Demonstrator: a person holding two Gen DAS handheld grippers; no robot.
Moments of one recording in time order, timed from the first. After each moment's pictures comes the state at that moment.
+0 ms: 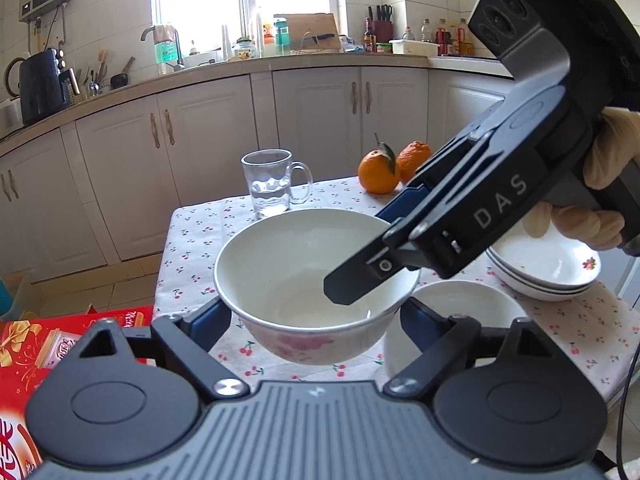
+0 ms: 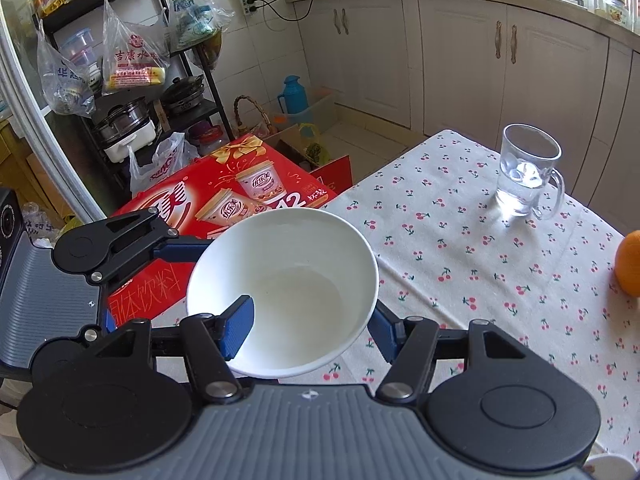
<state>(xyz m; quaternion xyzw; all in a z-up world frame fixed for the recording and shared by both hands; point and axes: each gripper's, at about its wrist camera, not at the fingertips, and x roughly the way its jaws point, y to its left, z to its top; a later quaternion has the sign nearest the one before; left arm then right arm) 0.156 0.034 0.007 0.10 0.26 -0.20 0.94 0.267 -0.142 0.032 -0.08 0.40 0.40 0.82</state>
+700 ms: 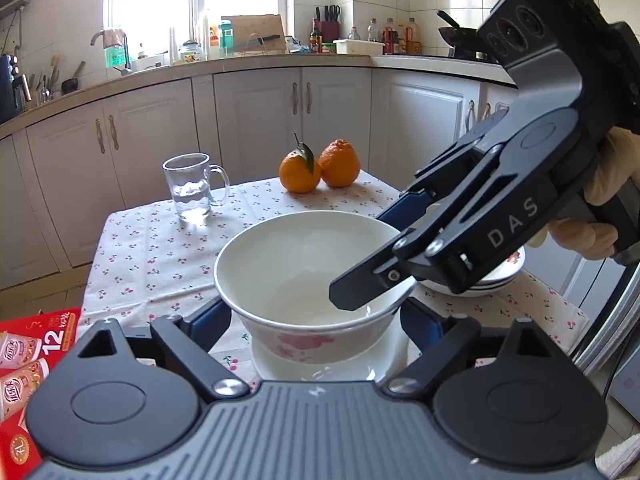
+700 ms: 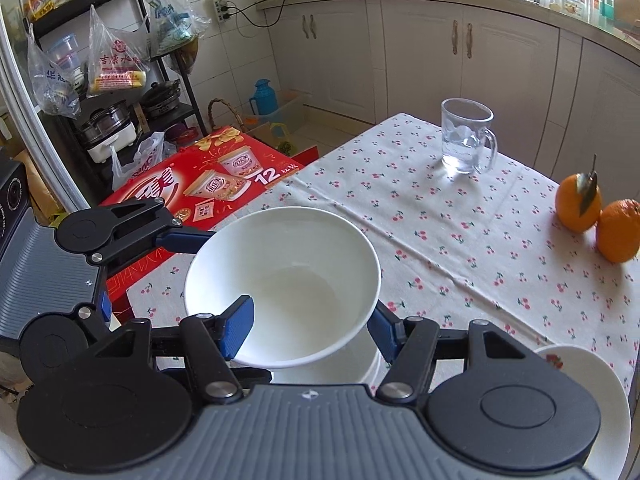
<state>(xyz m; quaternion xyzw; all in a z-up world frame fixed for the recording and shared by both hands) 0.123 -0.018 0.001 0.09 0.26 -0.27 0.92 0.204 -0.211 0.032 -0.07 0.40 0.36 0.84</state>
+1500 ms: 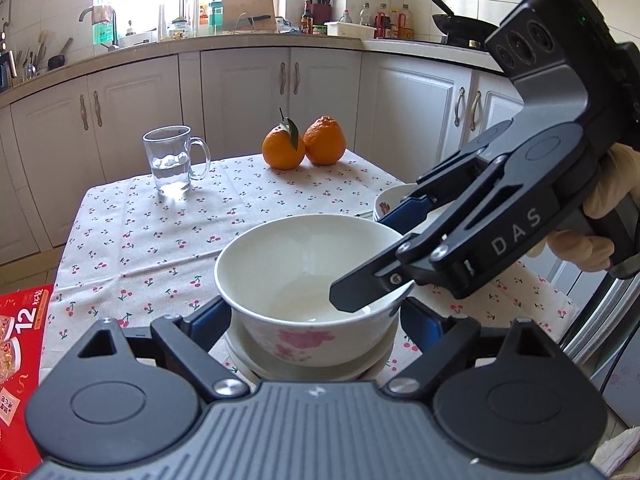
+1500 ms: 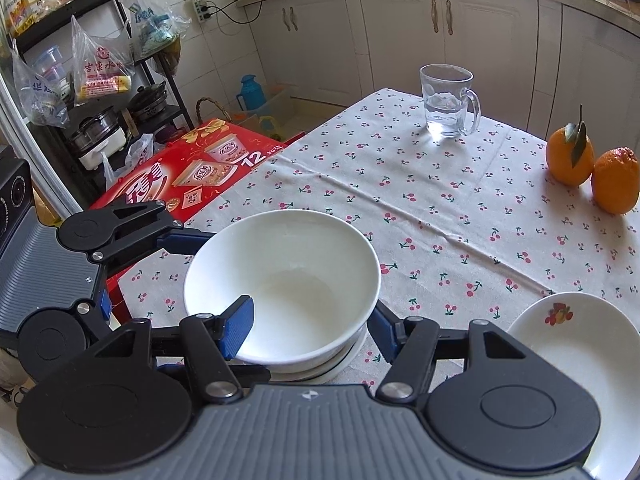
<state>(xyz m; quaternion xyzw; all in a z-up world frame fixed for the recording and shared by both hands) 0.128 -0.021 -0.016 0.08 0.29 -0.29 0.91 0.202 -0.223 0.003 -0.04 0.42 0.35 0.84</state>
